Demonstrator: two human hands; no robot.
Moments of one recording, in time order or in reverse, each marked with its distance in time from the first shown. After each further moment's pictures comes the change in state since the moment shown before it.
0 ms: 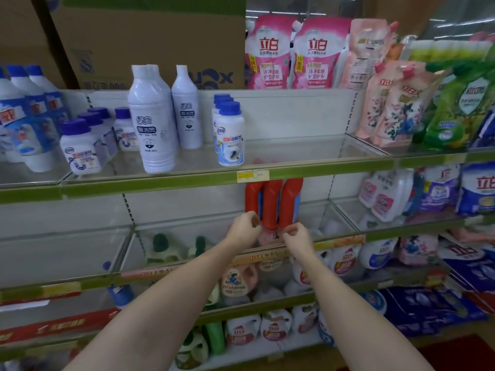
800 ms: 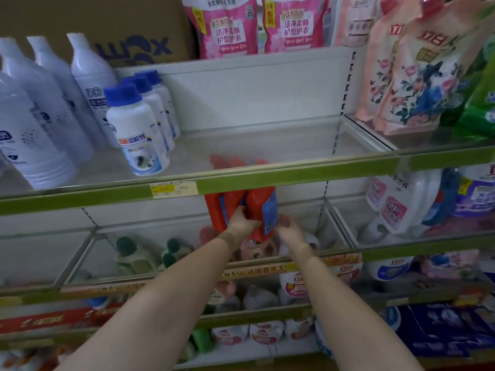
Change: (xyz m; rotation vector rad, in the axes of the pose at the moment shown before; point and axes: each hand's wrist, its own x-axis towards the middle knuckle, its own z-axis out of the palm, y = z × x) left_hand 0.157 0.051 0.145 -0.369 0.058 -0.419; right_hand 0.190 0.068 -0.049 0.308 -0.297 0.128
